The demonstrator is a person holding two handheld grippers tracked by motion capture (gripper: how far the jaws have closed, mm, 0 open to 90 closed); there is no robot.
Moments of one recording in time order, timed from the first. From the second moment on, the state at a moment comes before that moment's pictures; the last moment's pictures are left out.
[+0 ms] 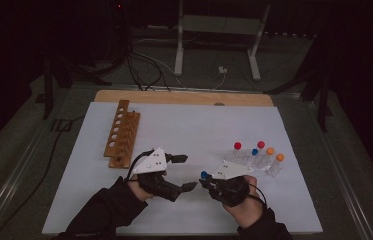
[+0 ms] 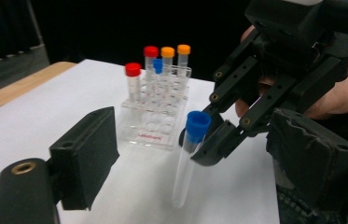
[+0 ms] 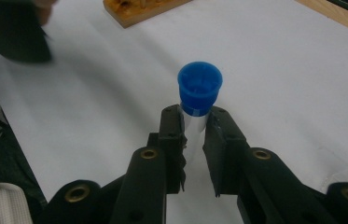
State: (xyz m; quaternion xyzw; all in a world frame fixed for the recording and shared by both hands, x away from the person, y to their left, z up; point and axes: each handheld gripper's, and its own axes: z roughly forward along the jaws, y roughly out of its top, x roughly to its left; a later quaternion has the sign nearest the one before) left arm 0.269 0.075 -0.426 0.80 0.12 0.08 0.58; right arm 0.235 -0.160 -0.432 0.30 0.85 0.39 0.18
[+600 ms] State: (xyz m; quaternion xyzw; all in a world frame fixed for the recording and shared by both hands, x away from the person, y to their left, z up) left arm 0.276 0.047 -0.435 0.81 0.10 0.08 0.57; right arm 0.233 -0.159 -0.431 0.30 0.85 0.39 0.18
